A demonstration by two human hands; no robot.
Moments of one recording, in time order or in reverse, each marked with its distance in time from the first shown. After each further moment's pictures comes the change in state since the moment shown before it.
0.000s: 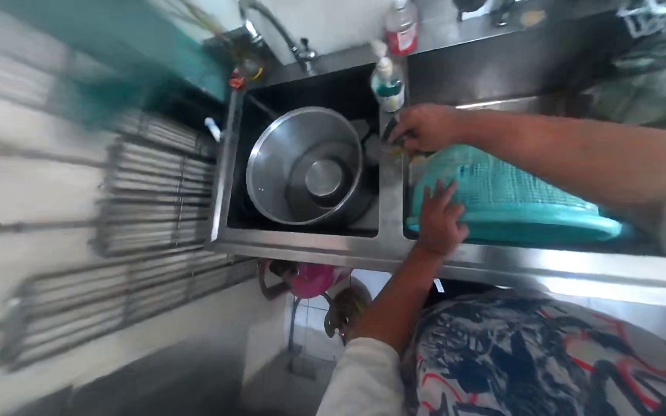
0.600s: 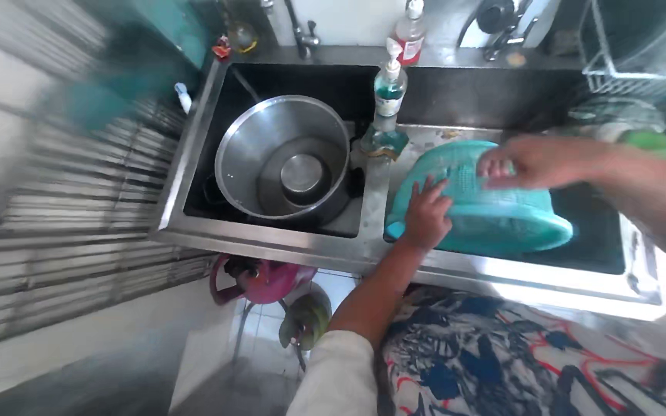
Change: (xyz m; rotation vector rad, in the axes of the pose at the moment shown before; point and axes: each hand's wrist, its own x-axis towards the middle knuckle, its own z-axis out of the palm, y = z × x) left_hand 0.029 0.006 -0.006 -0.101 -0.006 -0.080; right_hand -0.140 -0.001 -0.040 0.016 -0.231 0.283
